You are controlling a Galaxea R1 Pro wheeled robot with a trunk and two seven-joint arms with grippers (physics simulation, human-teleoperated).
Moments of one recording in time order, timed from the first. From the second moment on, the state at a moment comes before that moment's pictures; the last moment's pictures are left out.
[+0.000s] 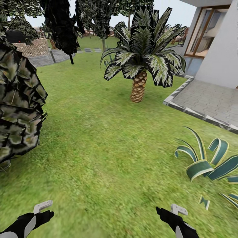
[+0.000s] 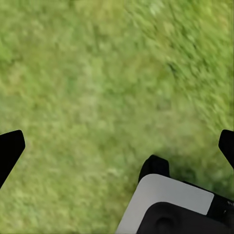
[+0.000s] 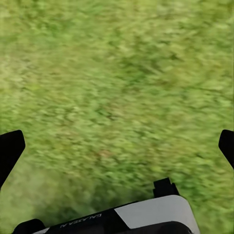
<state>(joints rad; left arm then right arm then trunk) -0.56 0.27 0.36 -0.23 -0.02 0.26 -0.08 -0.25 0.06 -0.32 -0.84 -0.07 0.27 0.08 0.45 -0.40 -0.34</state>
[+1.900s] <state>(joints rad) -0.56 0.26 0.36 -0.23 -0.02 0.26 -0.08 -0.25 0.06 -0.32 -0.77 -0.07 0.22 0.07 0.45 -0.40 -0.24</state>
